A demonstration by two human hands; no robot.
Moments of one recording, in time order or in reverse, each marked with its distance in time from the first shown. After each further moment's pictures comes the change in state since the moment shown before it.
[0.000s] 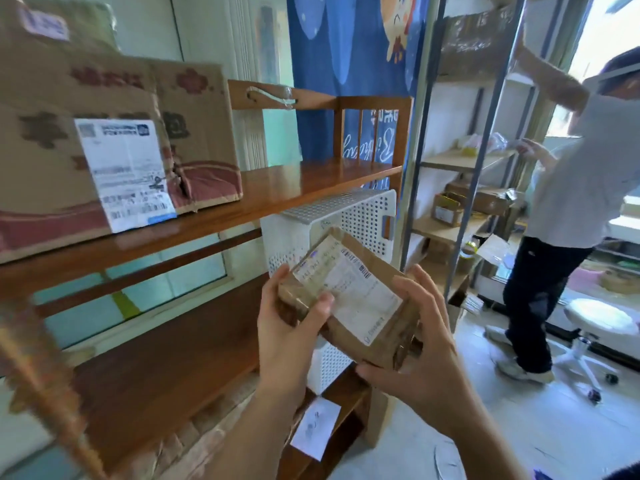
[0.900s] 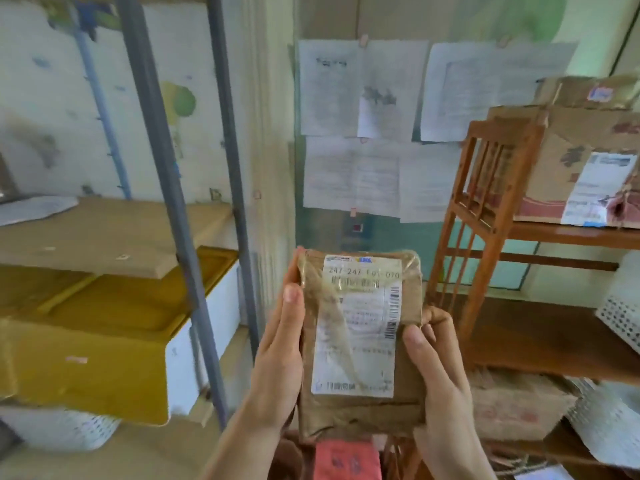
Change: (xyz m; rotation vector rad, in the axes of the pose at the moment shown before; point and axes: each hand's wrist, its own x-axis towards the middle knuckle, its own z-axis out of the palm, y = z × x) left_hand -0.368 0.230 -0.291 0.170 0.450 0.357; right_hand -0.188 -0.360 0.198 1.185 -0.682 0.327
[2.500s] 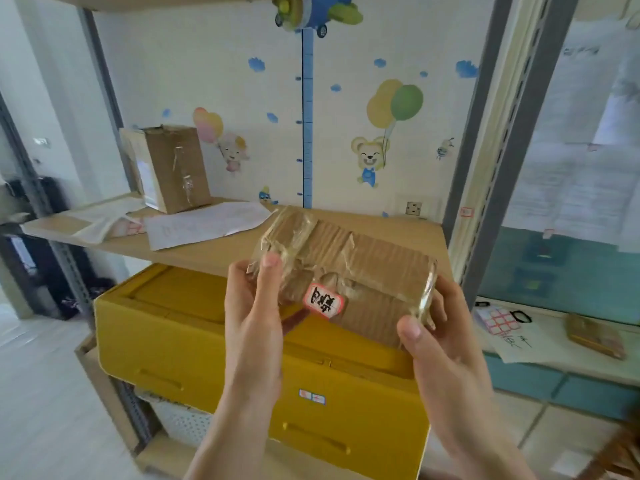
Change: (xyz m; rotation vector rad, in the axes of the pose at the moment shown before) left_hand 0.013 0.174 -0.452 0.161 0.599 0.160; right_hand 0.052 0.166 0.444 -0.044 -0.309 -0.197
